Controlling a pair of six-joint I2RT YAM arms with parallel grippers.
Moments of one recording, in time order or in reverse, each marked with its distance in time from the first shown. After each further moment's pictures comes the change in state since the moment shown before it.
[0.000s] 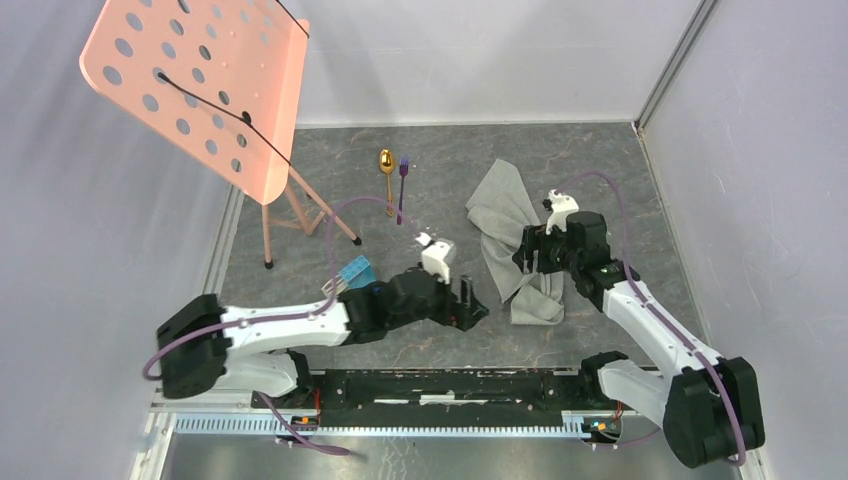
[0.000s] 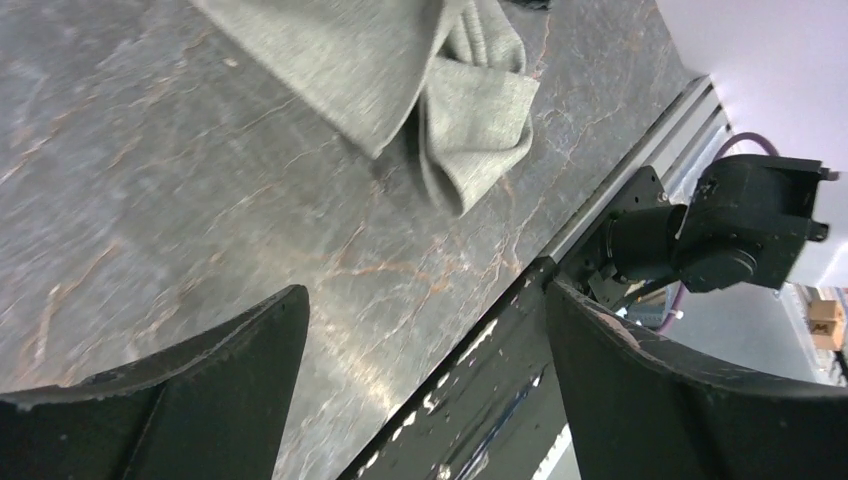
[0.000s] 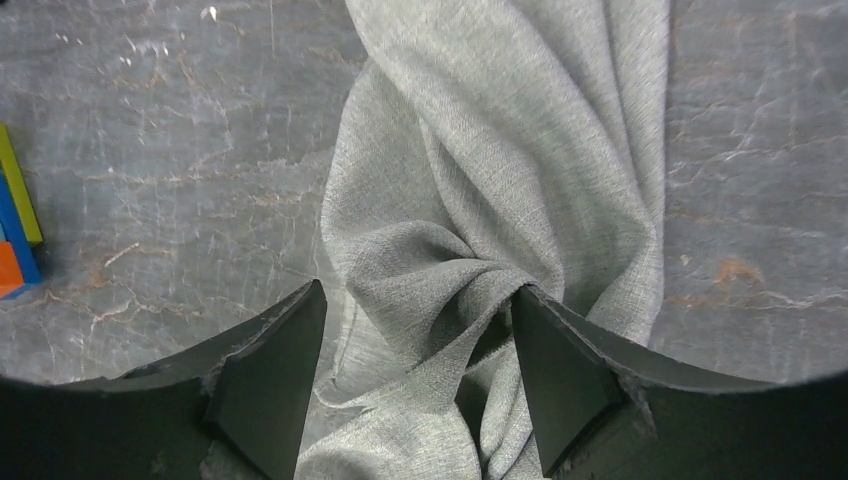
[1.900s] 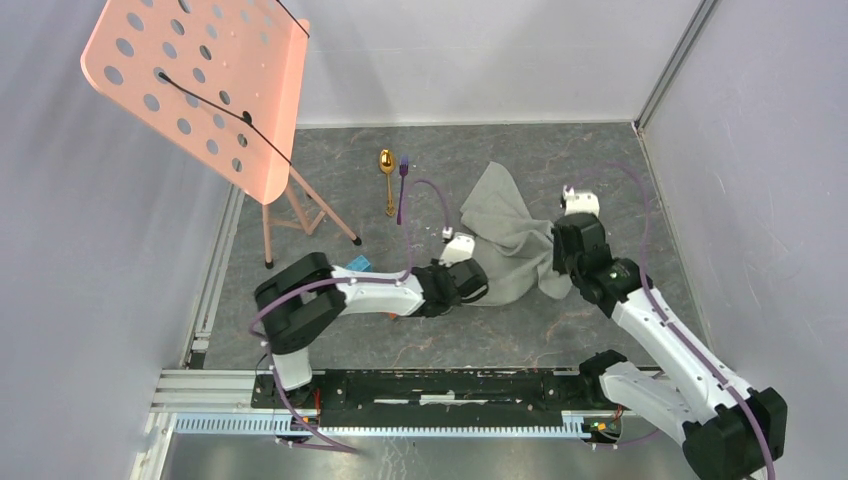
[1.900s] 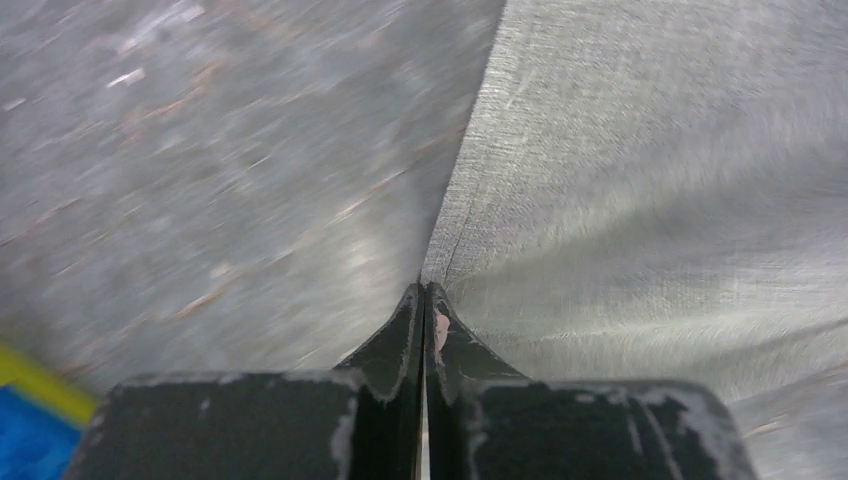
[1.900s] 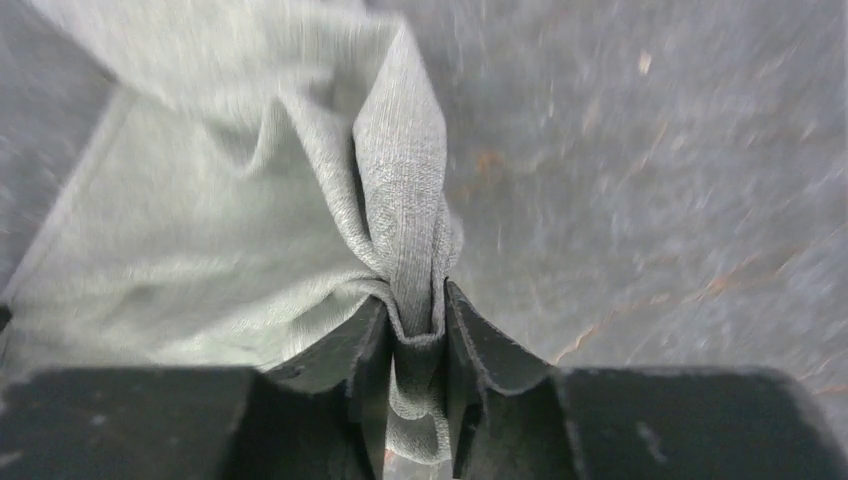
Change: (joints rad) left arm 0.032 0.660 0.434 -0.321 -0.442 0.063; right arm 0.160 -0.120 0.106 -0.388 0.599 0.122
